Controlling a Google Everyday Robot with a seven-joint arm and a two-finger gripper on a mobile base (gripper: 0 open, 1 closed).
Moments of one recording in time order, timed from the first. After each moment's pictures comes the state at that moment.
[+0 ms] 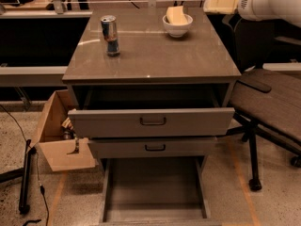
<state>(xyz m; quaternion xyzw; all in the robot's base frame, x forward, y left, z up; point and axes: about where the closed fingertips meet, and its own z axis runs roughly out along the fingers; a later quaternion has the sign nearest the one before) 0.770 -0.267 1.014 -0.01 0.83 0.06 0.55</state>
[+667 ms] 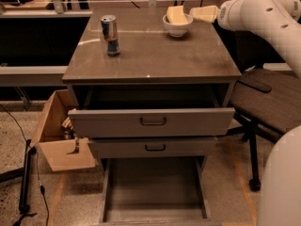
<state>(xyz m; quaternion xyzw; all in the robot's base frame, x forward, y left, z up) 0.851 -0.244 0.957 0.01 0.82 0.12 0.55</state>
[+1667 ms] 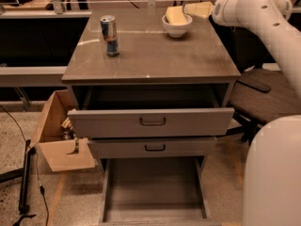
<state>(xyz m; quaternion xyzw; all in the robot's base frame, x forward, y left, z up) 0.882 -0.228 0.961 -0.02 0.81 0.14 0.57</state>
